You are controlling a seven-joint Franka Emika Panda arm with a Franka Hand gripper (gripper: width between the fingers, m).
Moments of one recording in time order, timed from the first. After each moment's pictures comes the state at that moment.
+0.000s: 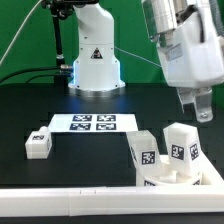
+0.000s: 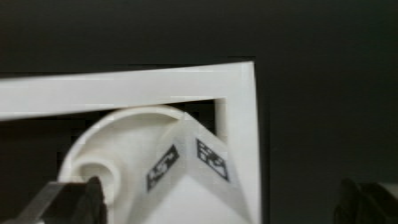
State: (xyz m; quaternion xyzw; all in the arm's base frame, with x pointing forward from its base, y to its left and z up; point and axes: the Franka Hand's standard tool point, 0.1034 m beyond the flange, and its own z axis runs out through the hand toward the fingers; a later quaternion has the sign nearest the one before) arm 0.634 0.114 0.124 -0.74 0.65 -0.04 0.16
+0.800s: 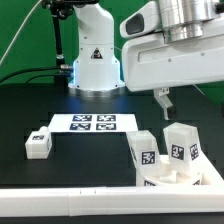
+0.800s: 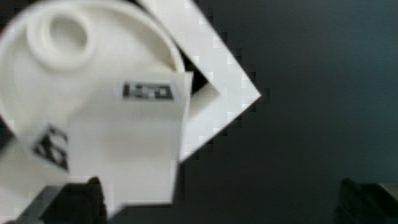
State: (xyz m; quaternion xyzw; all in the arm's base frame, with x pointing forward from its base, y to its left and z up) arm 0.645 0.116 0.121 -0.96 0.23 -0.09 0.09
